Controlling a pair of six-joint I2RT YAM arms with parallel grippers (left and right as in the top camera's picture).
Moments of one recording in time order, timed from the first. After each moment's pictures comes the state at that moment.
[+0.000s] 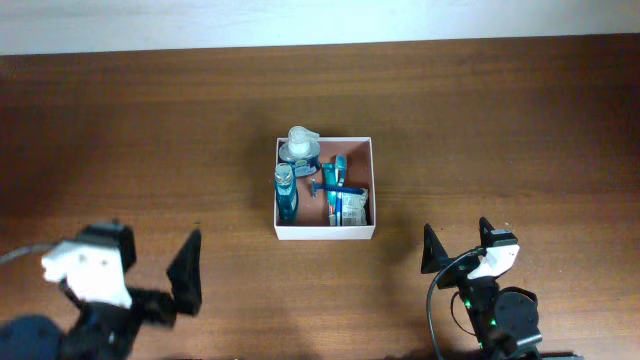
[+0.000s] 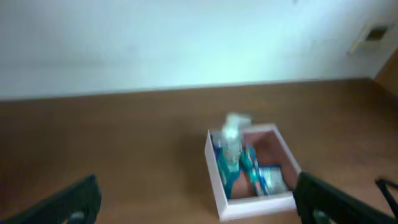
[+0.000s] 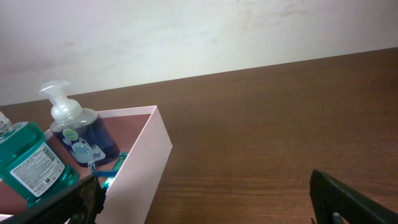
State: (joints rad) left arm -0.01 0.59 1.31 -1.08 0.20 -0.03; right arm 0.24 0.02 0.06 -0.17 0.08 0.22
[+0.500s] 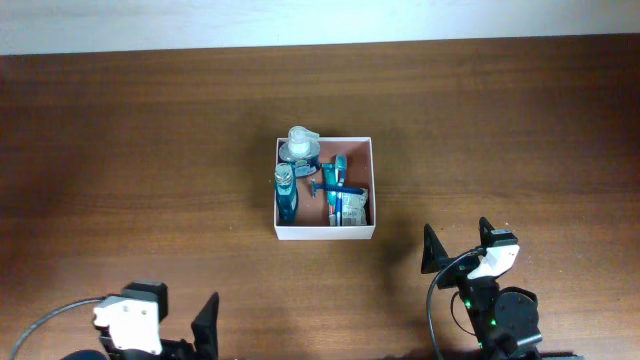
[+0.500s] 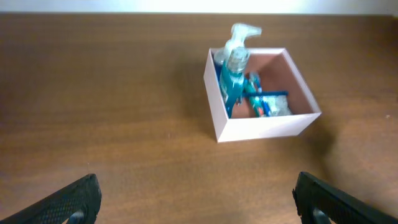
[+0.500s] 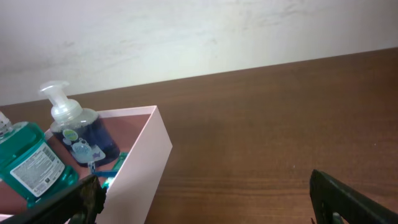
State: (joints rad) left arm -0.01 0.30 1.00 -1.23 0.20 -0.03; right arm 0.24 0.02 0.06 -0.17 0.08 0.22
